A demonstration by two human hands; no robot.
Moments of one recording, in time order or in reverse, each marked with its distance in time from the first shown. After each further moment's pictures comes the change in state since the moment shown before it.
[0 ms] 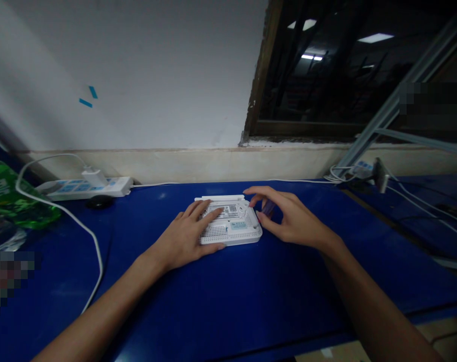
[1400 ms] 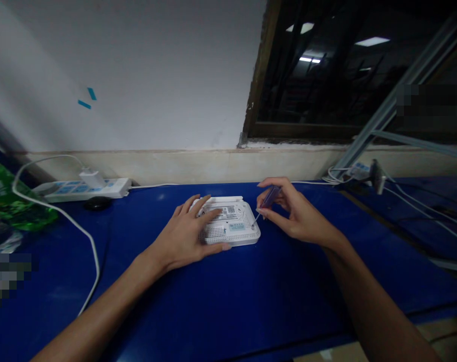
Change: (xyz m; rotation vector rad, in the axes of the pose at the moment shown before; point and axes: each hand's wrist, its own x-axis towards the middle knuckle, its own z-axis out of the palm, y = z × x) left_hand 0.007 0.012 -0.013 0.001 0.109 0.000; right_hand -0.005 0.010 -0.008 0.222 0.076 0.023
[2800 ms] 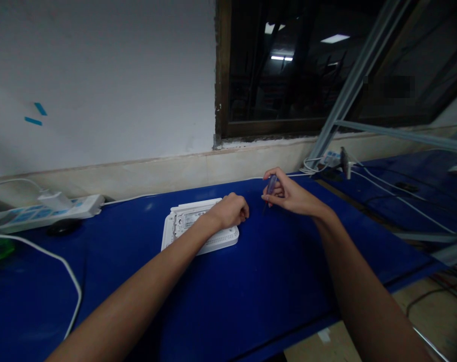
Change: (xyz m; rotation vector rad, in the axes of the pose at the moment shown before) left_hand 0.153 0.062 0.062 -0.348 -0.305 0.256; right_hand -0.021 0.076 -0.059 0.171 0.018 0.294
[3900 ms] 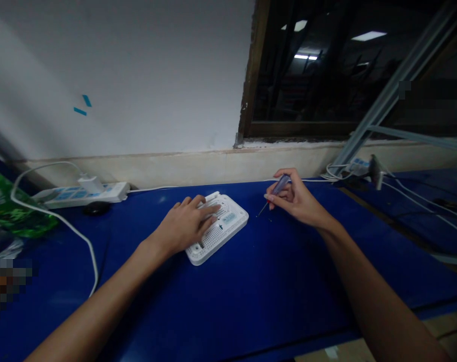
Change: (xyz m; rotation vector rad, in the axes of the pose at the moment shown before) left_hand -0.156 -0.016 -0.037 0.465 0.182 -0.297; right_hand 0.013 -0.018 0.047 0.190 0.084 -0.117
